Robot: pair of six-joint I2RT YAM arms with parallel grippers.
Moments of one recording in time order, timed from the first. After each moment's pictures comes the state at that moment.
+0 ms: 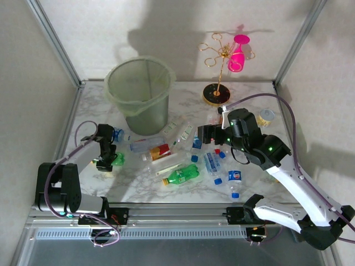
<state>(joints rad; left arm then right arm) 0.00 1.40 0.70 -0.68 -0.14 -1.57 0.73 1.00 1.21 -0.81 0.08 0.42</state>
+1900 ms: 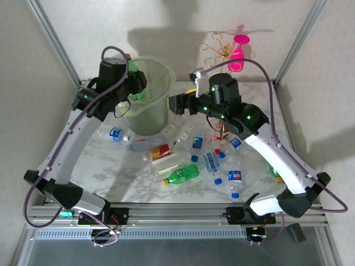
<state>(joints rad) -0.41 1.50 1.82 -0.84 -0.20 -0.58 0.74 1.37 1.63 -0.59 -0.14 0.35</state>
